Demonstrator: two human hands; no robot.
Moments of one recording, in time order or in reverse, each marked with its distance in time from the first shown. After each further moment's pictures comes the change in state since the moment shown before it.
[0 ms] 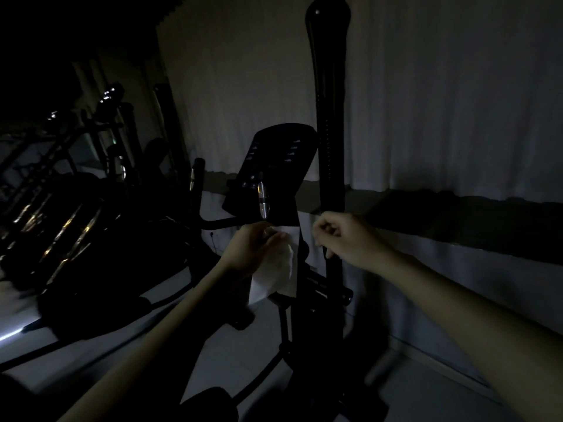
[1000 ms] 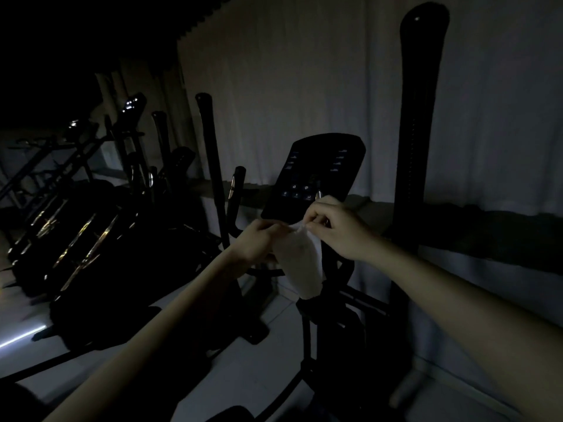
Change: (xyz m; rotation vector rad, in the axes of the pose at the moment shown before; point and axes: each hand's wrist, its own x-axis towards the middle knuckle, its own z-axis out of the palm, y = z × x) left_hand 0.000 -0.044 -0.100 -0.432 -0.112 -0.407; right_hand 0.093 -0.056 0.096 -0.122 0.040 -0.184
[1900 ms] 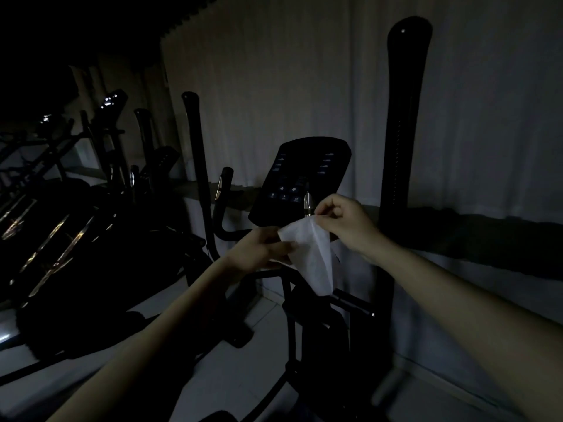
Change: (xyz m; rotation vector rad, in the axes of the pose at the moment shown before) left_hand -0.005 -0.005 0.009 0.057 -0.200 0.098; right_hand -0.014 -0.004 -0.020 0.264 0.174 0.258
